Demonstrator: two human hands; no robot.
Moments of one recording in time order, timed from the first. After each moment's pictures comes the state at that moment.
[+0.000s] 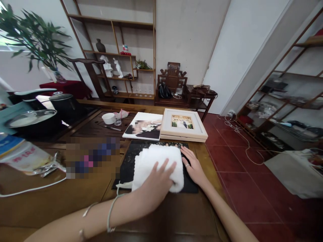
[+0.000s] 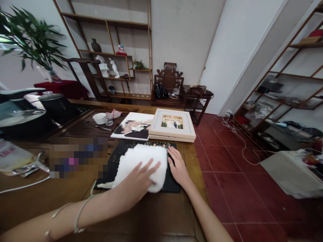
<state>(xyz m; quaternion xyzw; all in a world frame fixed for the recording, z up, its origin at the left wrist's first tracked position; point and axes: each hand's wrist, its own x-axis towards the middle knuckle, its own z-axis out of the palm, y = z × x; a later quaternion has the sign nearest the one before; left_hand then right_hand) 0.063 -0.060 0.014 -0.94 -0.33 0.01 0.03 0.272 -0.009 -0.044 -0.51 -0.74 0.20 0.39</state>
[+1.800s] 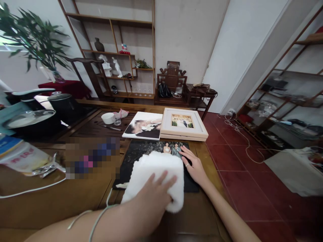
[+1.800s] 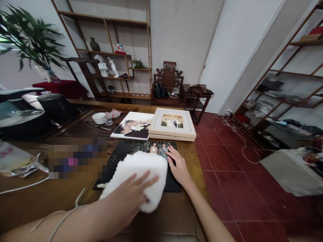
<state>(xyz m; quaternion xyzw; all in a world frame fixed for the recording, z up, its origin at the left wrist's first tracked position) 0.053 -0.081 0.046 -0.94 -0.30 0.12 -0.09 0.270 -0.010 -0.039 -0.51 -0.73 0.23 0.40</state>
